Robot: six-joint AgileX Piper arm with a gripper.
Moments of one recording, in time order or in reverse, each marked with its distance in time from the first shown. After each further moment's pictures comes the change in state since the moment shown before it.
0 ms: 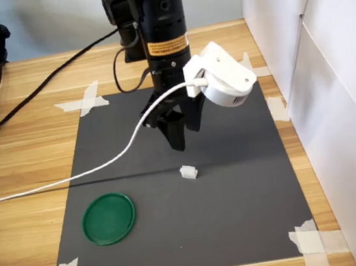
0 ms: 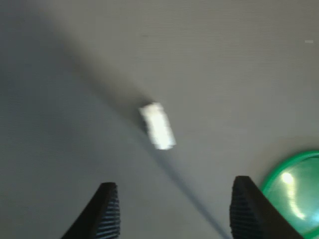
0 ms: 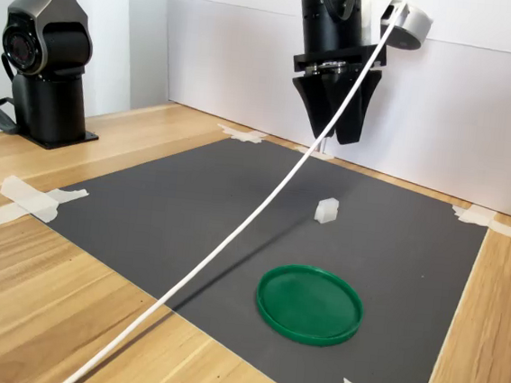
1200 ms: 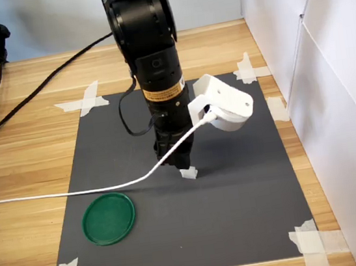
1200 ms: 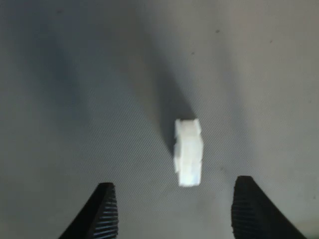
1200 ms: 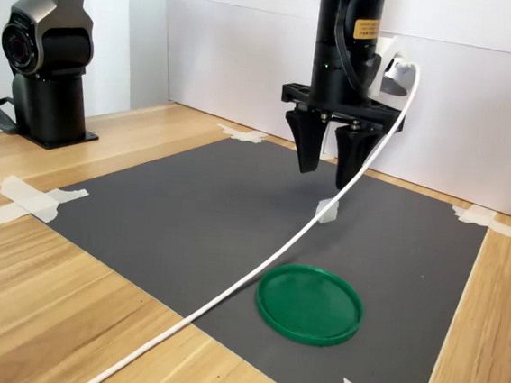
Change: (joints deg) arm -2.6 11.8 -6.9 7.2 7.5 -25.3
